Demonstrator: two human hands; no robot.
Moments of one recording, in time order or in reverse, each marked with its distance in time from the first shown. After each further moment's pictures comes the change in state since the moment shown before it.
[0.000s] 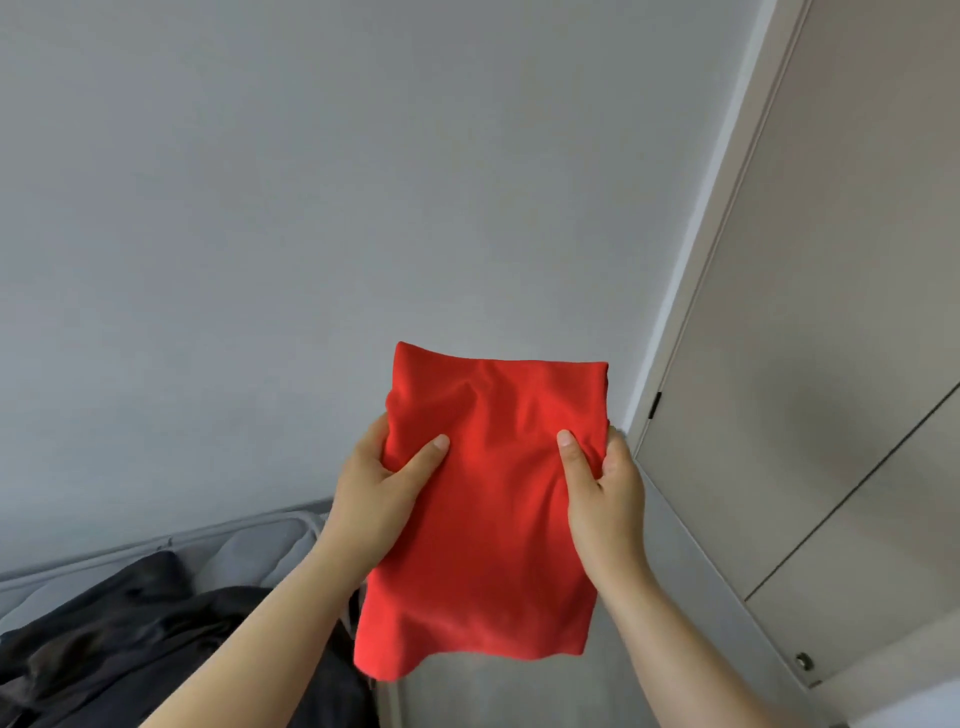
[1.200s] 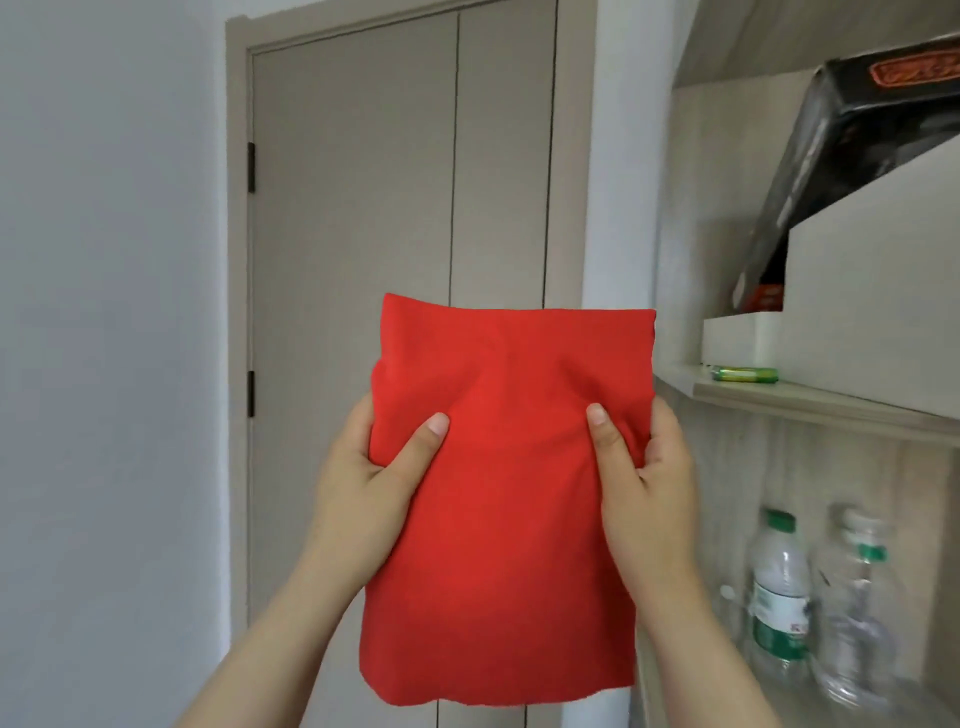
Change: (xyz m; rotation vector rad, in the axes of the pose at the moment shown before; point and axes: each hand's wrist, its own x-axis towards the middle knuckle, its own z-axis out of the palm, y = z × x) left_hand 0.003 0.592 0.204 -0.676 -0.792 0.720; right_hand 0.099 -0.534 -0.316 -0.447 0.914 -0.726
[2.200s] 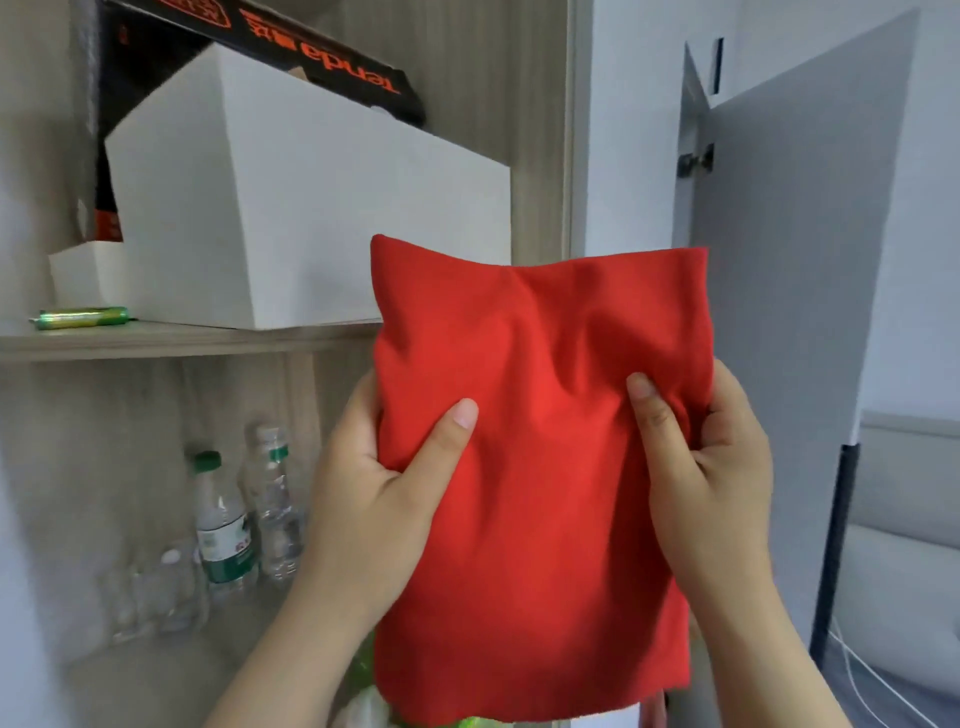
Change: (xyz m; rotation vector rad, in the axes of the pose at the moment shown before) left_hand -0.153 0.110 0.249 -0.905 -0.817 -0.014; right_hand -0.097 -0.204 -0.267 -1.126 0.639 -0.172
